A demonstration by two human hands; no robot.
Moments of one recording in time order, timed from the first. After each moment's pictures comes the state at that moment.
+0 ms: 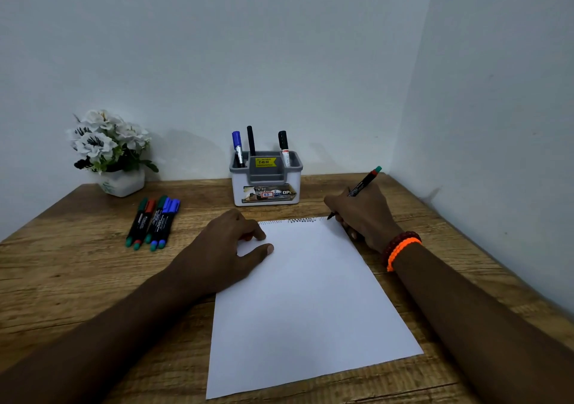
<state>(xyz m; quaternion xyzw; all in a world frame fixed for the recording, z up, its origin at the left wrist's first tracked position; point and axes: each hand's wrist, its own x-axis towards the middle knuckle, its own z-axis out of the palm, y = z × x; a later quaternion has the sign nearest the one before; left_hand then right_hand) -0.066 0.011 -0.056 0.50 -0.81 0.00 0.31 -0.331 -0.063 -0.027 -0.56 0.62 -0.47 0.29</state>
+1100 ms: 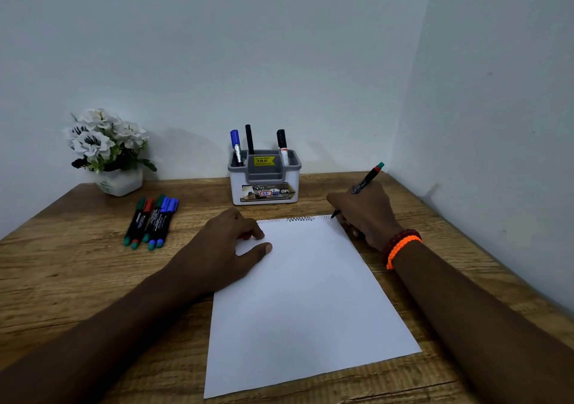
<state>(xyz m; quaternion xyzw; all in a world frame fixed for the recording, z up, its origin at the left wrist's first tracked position) -0.067 0.011 -0.055 0.50 -0.81 0.00 0.31 -0.334 -0.060 -0.025 -0.54 0.63 -0.48 0.29</state>
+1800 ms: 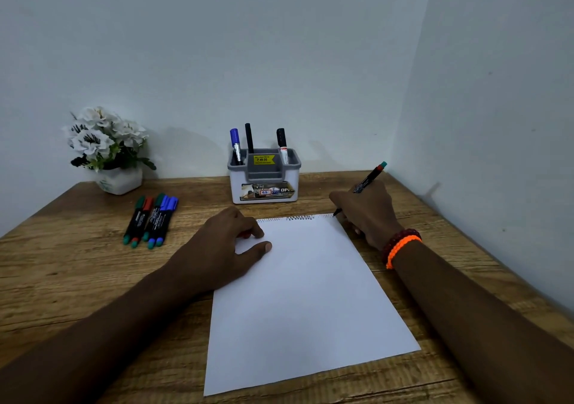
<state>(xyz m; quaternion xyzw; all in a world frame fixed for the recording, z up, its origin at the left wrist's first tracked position) -0.067 0.012 -0.054 0.50 -0.81 -0.01 0.31 -0.335 -0.061 -0.026 -0.52 0.65 -0.48 0.28</state>
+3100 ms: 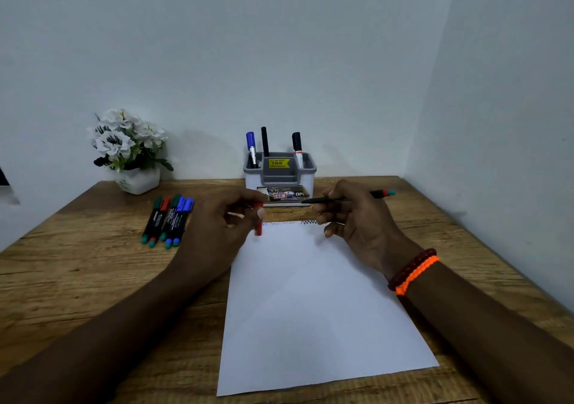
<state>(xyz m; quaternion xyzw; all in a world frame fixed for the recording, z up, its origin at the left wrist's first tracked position) -0.063 0.016 -0.033 0.48 -0.69 -0.12 0.53 -0.297 -0.019 -0.007 -0.44 0.39 -0.54 0.59</state>
